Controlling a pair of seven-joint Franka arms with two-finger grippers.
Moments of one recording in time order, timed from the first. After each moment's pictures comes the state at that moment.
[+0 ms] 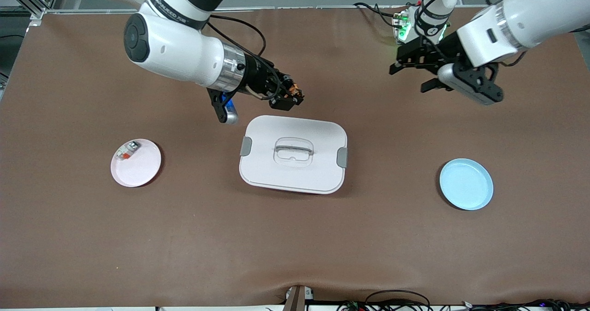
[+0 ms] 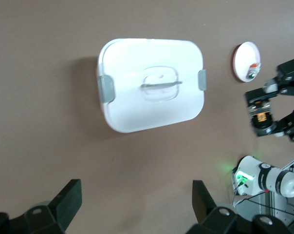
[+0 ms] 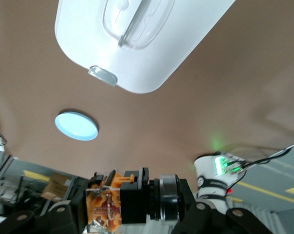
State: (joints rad) left arm 0.01 0.01 -0.34 -1.60 -0.51 1.69 -0.06; right arm 0.60 0.32 0.00 -1.42 0.76 1.93 1.51
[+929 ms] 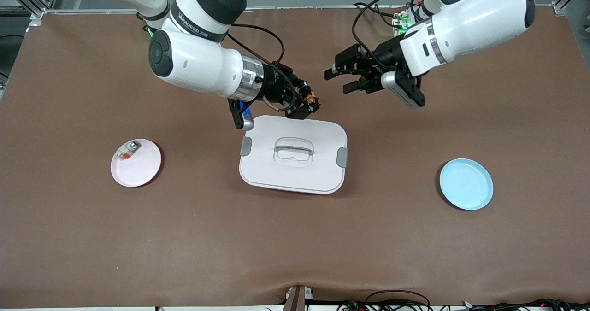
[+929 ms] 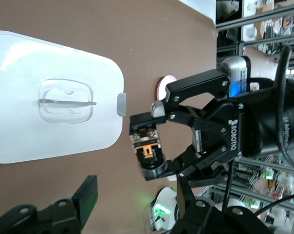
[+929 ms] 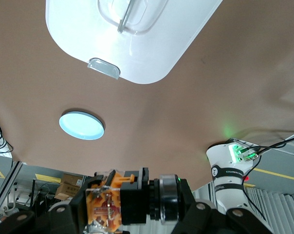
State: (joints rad) left arm 0.01 -0.03 -0.49 -1.86 -0.92 2.10 -0.07; right arm 0.63 0.40 -0.01 -1.35 0.78 1.95 1.59
